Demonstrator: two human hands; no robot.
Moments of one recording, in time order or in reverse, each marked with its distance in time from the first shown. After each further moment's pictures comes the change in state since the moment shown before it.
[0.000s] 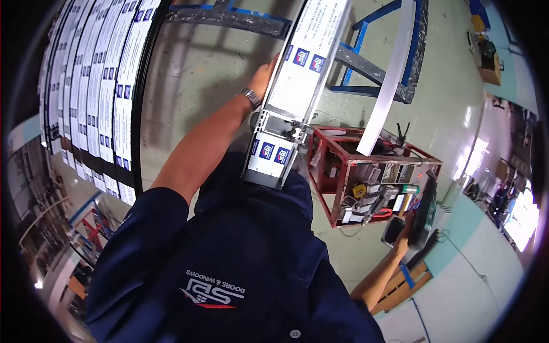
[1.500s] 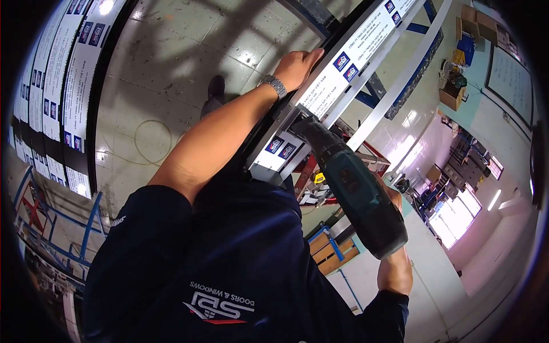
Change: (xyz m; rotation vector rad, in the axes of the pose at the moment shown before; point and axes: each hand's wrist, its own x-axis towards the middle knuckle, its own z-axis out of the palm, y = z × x) left_hand -0.021 0.026 0.009 -0.038 0.144 -0.029; right_hand 0.002 -0.451 0.095 -0.317 -1.141 -0.467
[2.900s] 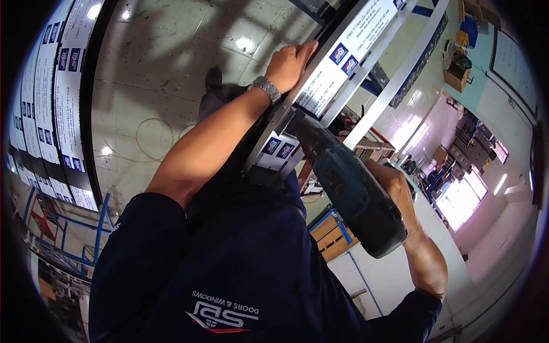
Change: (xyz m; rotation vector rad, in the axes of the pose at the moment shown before) left_hand 0.003 -0.010 0.011 0.022 0.068 0.068; right_hand 0.047 -0.006 -0.025 0.026 -0.152 0.040
